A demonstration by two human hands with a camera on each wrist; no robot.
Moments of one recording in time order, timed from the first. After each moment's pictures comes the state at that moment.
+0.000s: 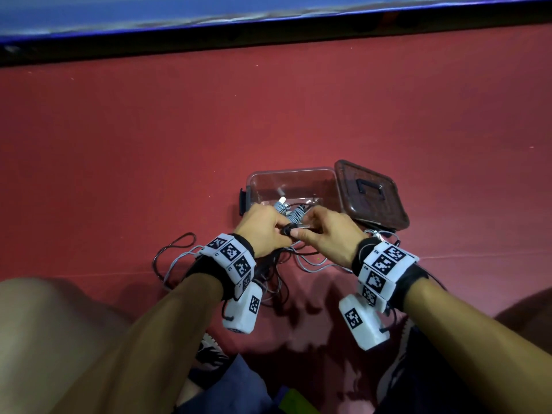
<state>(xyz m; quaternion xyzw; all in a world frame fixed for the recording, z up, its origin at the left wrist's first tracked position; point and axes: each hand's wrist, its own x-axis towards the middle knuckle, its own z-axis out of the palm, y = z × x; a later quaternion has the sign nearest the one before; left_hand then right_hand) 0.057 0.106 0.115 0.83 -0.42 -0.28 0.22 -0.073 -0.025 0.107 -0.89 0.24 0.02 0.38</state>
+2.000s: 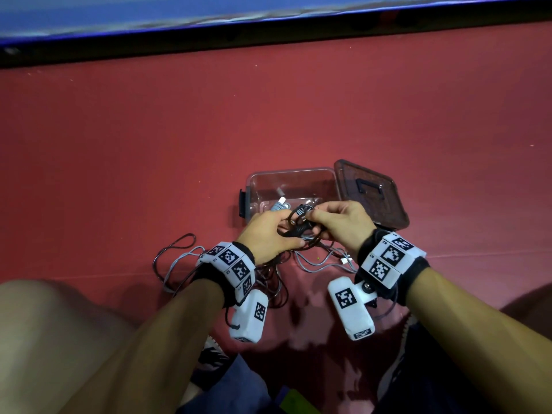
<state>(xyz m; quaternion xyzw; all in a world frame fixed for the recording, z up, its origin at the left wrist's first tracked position) 0.046 0.107 0.098 0.79 -0.39 -0.31 0.35 -0.067 -0.032 0.106 -0.64 0.37 -0.08 0.67</state>
